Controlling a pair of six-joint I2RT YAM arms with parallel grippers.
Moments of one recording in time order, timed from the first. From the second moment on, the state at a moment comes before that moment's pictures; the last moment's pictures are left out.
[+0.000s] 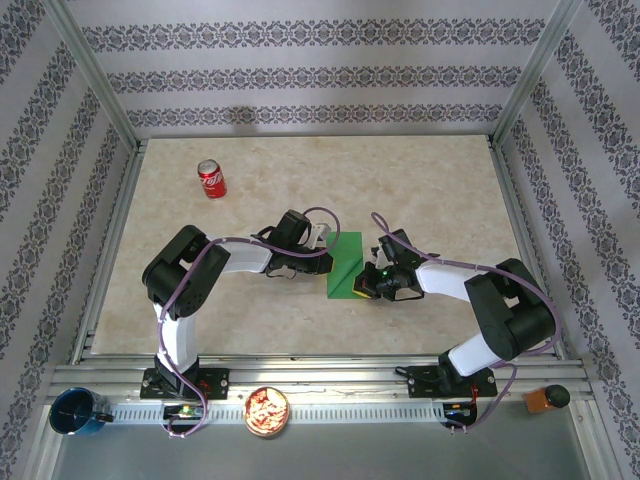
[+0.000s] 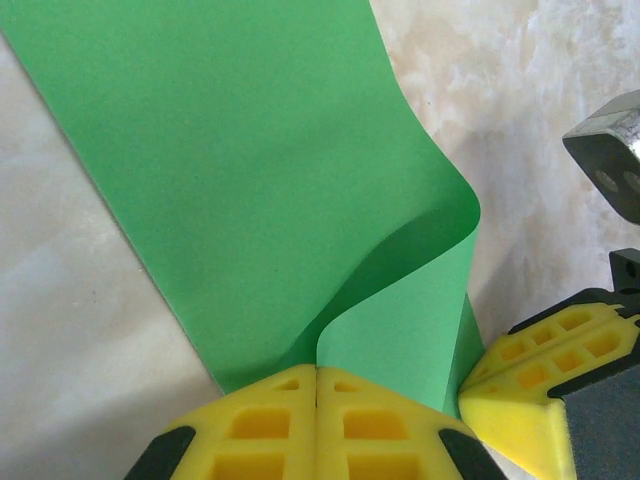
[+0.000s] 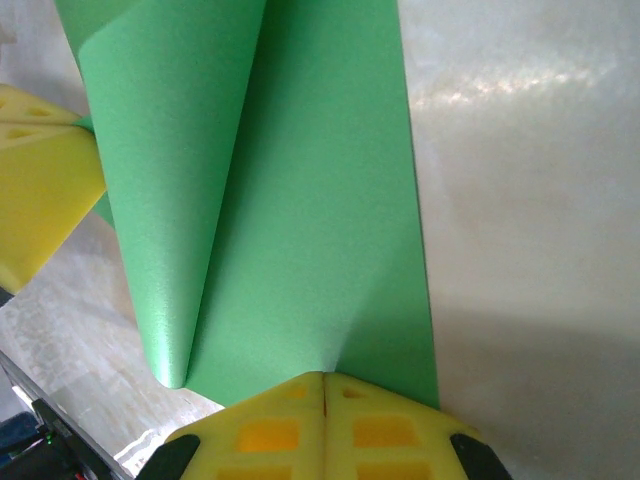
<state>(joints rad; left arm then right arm) -0.60 1.93 0.98 0.08 0.53 -0.49 0.43 1.53 0.58 -0.17 -0.53 0.81</state>
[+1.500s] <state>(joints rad) -0.60 1.96 1.05 0.04 0.55 -0.44 0.43 1.53 0.58 -0.17 -0.53 0.81</state>
